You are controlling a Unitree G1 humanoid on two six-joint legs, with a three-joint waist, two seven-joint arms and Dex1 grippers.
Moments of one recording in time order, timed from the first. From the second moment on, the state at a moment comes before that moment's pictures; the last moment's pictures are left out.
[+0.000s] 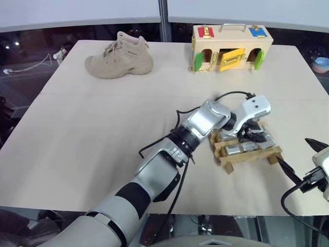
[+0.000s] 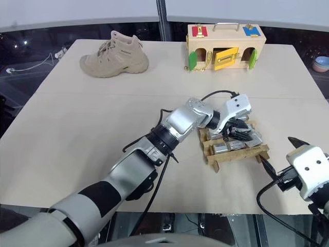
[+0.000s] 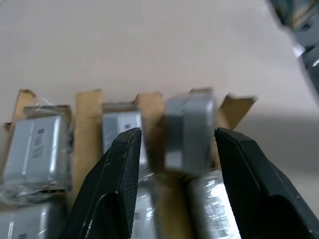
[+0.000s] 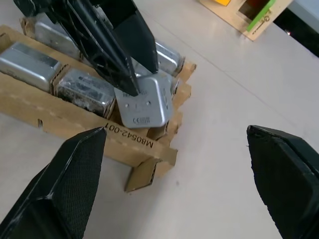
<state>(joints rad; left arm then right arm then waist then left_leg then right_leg) -1.14 -0.15 -0.51 0.68 -0.04 0.51 -0.94 0.60 -0.57 -0.62 -0.90 0.30 0.45 0.60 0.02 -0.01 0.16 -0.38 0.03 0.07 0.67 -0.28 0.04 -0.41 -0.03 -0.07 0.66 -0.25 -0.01</state>
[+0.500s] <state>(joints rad) -1.14 -0.15 -0.55 0.69 0.01 0.43 -0.94 0.63 -0.53 -0.63 -0.93 0.28 0.45 0.60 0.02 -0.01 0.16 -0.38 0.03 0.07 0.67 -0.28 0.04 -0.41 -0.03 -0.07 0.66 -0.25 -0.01</state>
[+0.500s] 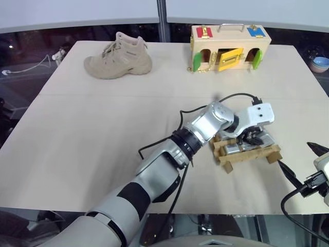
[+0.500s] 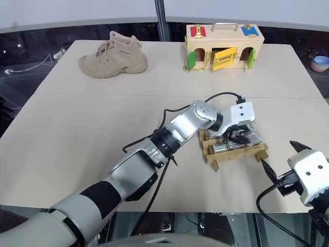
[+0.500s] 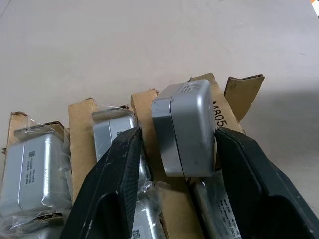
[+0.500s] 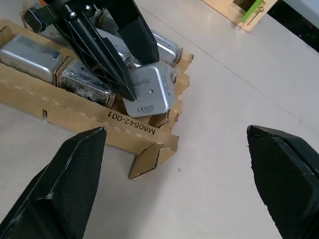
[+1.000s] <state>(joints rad) -1.20 -0.16 -0.51 0.69 -0.04 0.57 -0.99 0.65 -0.51 -0.63 -0.94 0.27 0.45 0.58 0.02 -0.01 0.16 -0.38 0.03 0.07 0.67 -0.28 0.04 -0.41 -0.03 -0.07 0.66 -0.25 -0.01</state>
